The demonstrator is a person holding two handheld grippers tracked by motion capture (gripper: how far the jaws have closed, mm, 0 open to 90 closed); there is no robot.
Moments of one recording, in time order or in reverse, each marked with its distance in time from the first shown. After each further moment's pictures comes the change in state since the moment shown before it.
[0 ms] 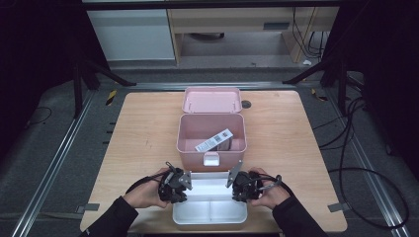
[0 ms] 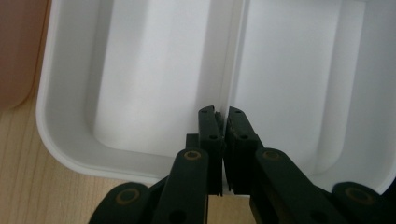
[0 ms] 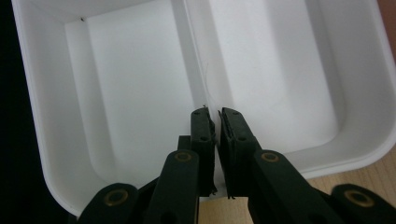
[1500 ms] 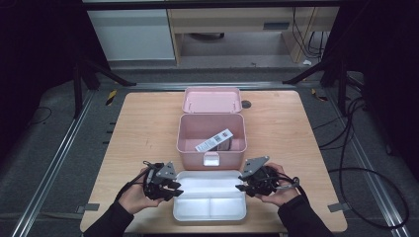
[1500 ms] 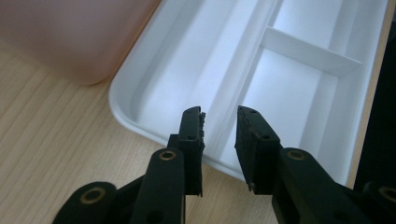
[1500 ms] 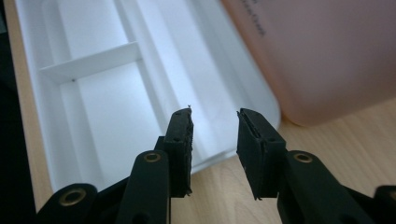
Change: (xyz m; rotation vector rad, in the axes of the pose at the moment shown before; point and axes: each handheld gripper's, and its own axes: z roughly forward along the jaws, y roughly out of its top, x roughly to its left) left arm -0.001 -0.032 -0.018 -0.268 0.106 -0.232; right arm -0.004 -0.026 -0.028 -0.277 -0.176 0.094
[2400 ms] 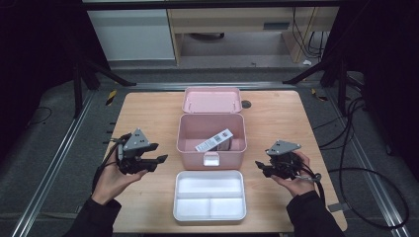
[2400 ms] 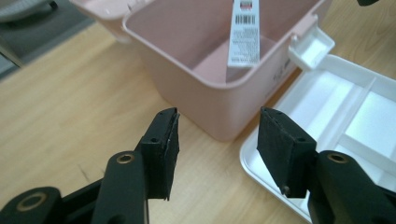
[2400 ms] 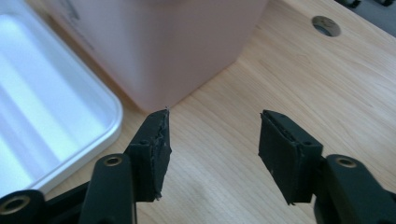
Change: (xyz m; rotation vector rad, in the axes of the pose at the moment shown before) left arm 0.029 0.010 -0.089 -0.266 0.304 -0.167; right arm -0.049 -0.032 -0.034 -0.134 -0.344 0.242
